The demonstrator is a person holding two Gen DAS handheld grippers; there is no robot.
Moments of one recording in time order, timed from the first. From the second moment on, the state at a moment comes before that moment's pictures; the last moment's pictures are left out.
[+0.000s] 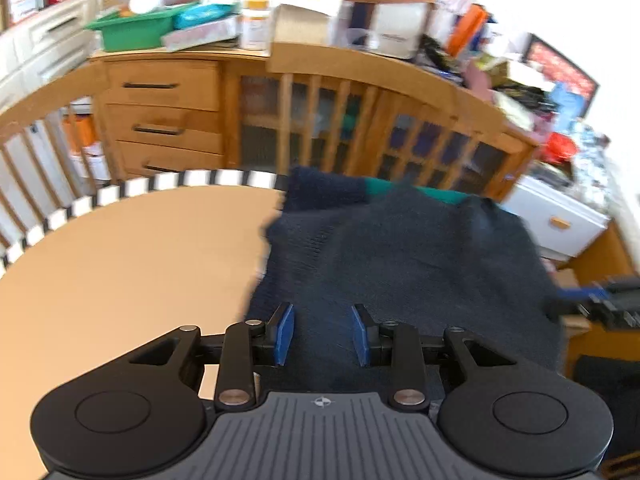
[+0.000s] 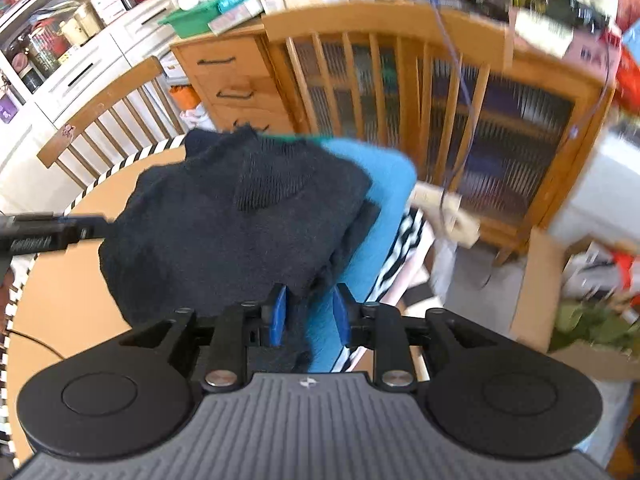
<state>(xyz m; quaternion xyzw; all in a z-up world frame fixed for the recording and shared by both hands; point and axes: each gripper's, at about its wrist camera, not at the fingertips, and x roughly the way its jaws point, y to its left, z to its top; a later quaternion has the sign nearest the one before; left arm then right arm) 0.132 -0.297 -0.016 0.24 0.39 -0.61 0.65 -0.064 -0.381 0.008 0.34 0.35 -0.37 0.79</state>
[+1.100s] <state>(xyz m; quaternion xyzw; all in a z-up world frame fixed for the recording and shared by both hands) 0.082 -0.263 -0.066 0.22 0.42 -0.62 0.63 -0.051 -0.306 -0.034 0.20 0.37 -0.37 0.83</state>
